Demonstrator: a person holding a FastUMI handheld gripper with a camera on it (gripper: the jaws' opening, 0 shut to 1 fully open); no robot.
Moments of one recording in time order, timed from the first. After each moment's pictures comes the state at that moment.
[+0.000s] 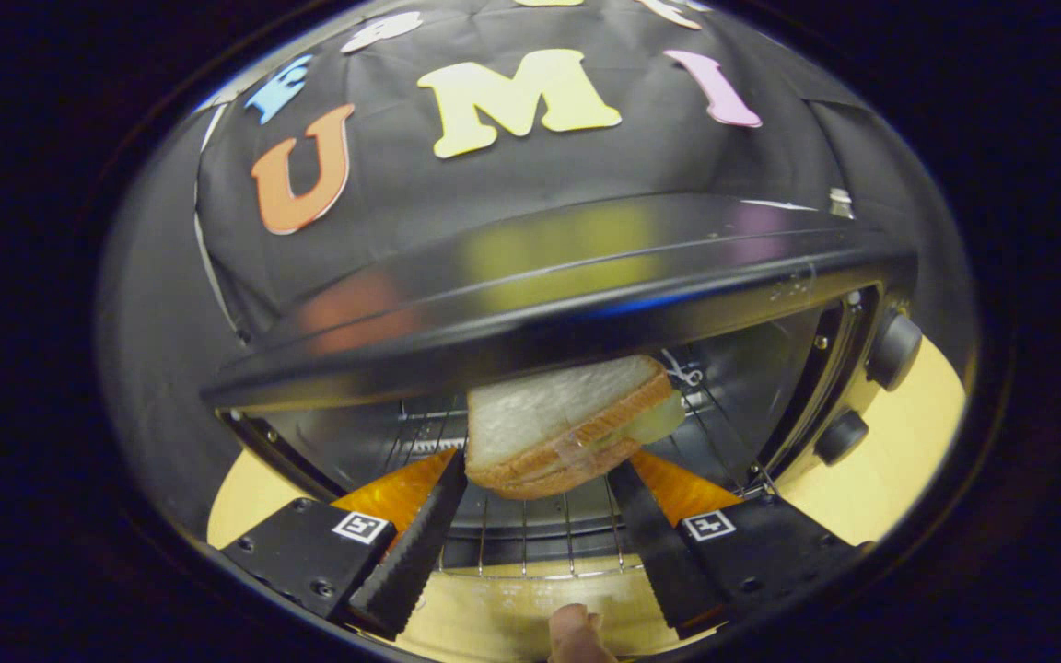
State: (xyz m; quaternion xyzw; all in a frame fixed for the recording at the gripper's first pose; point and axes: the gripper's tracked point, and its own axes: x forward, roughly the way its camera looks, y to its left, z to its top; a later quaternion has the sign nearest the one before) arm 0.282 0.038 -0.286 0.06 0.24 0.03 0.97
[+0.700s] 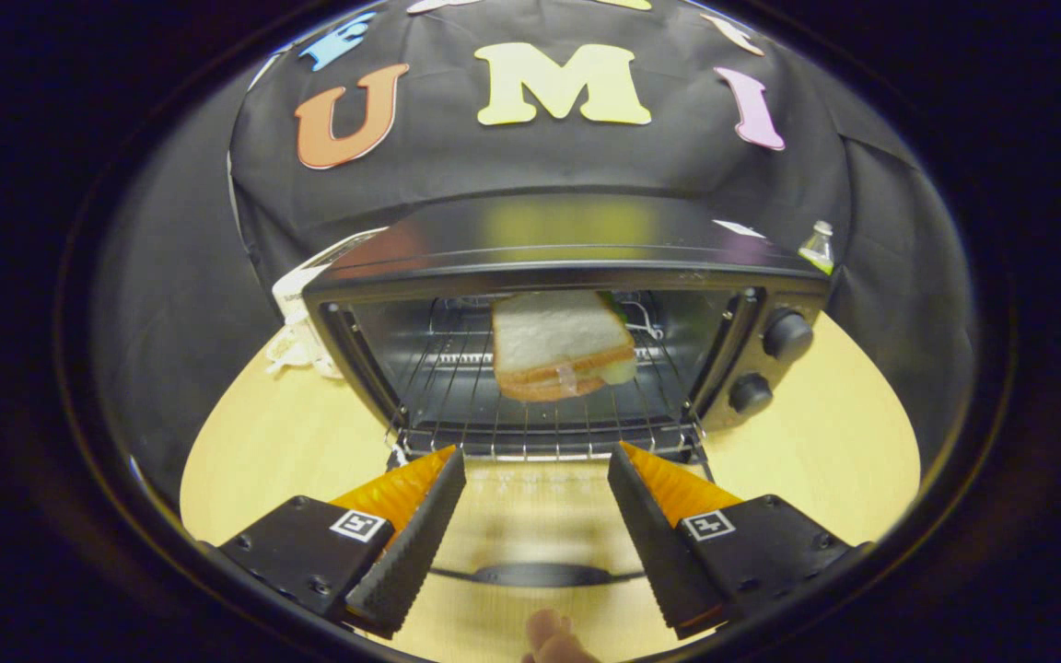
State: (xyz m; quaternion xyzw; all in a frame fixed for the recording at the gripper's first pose) arm 0.175 0.034 -0.267 0.00 0.30 0.02 0.95
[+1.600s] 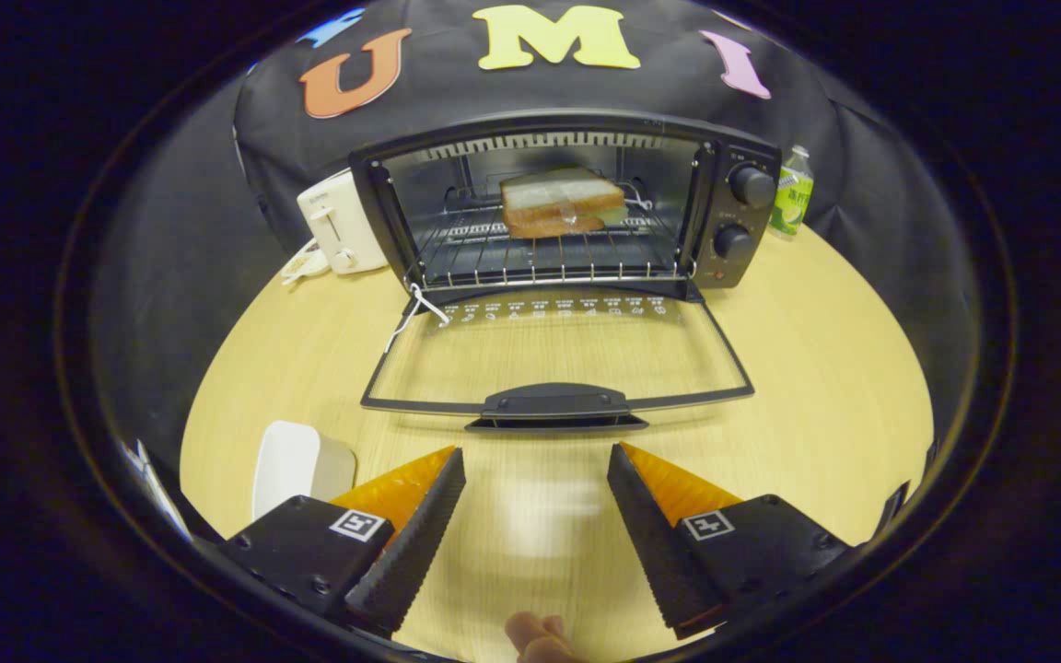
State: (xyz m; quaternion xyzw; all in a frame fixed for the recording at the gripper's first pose) arm 0.074 0.036 -0.340 0.03 0.40 0.02 0.92
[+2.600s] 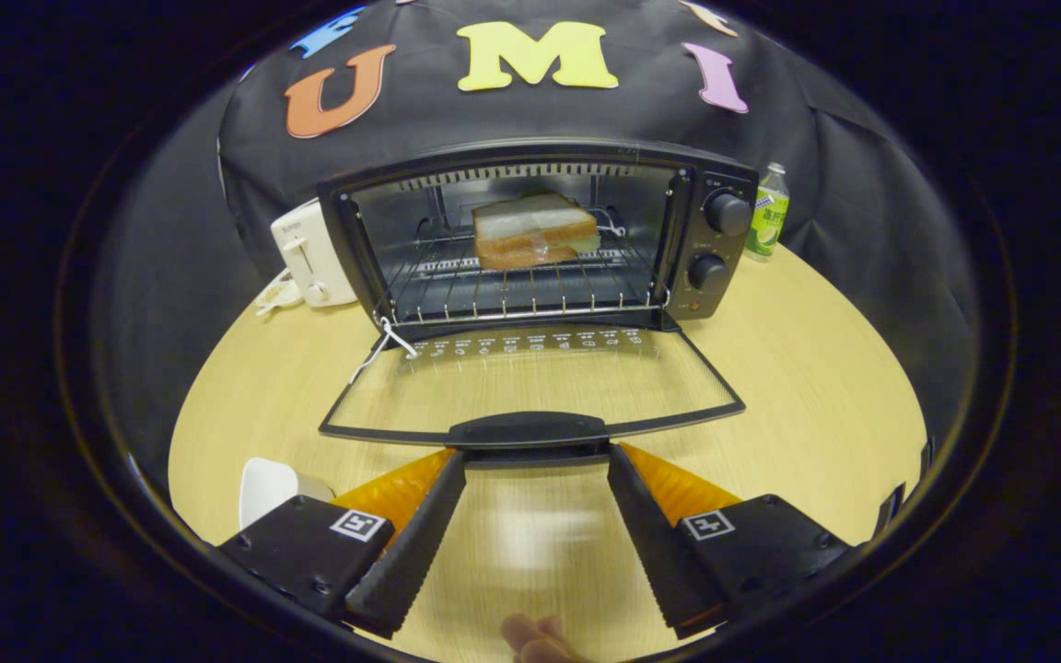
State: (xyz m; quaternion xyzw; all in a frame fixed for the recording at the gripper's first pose) arm 0.096 0.021 -0.322 0.01 0.34 -0.02 0.94
